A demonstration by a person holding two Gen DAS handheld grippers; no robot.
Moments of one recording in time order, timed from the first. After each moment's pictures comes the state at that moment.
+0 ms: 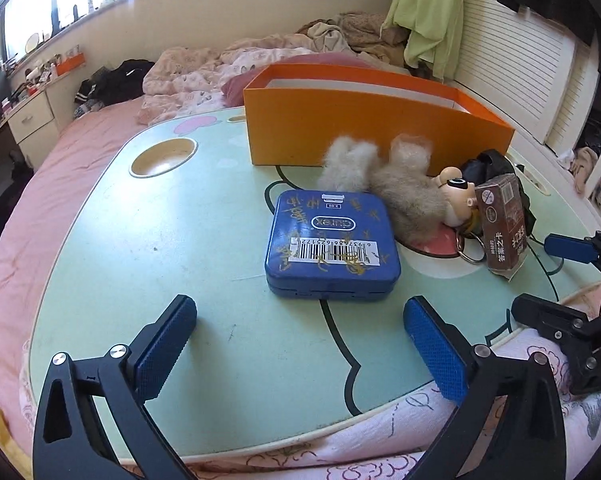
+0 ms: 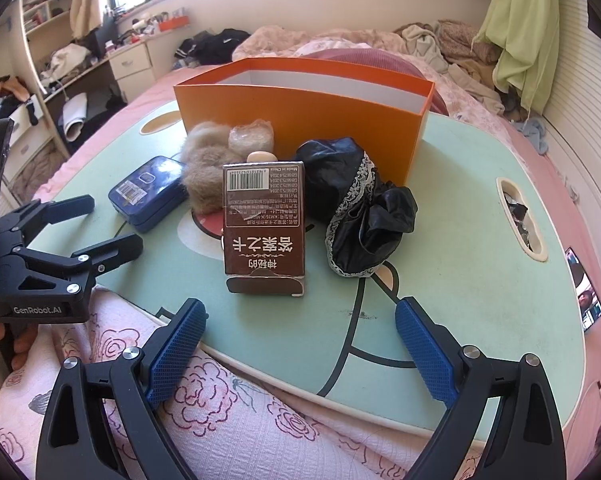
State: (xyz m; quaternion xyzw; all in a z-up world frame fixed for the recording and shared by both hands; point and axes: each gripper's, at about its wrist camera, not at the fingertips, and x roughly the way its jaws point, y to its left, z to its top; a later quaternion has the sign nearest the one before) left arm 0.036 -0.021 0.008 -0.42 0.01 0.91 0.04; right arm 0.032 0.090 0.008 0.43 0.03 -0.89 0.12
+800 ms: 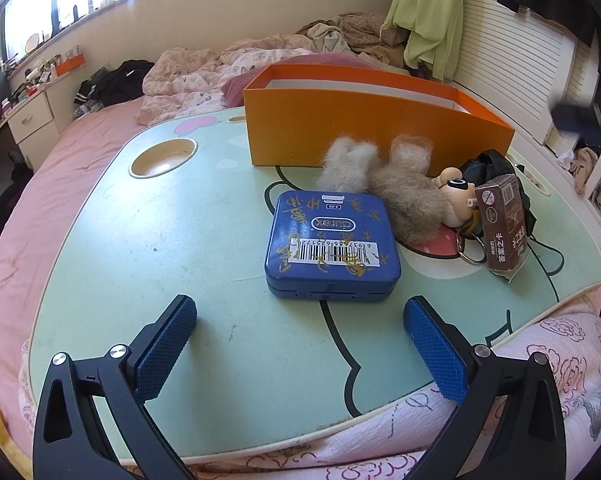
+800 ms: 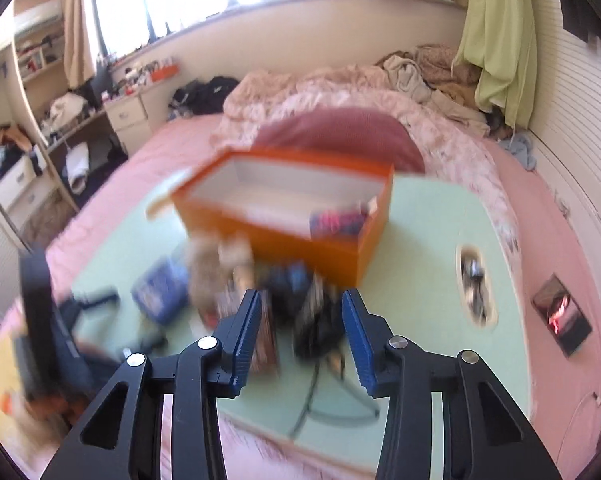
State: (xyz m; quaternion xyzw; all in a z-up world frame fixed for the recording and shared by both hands) left arm 0.036 -0.019 0.008 -0.42 0.01 0.91 0.04; right arm -0.021 0.135 0.110 0.40 -0.05 -0.91 0.13
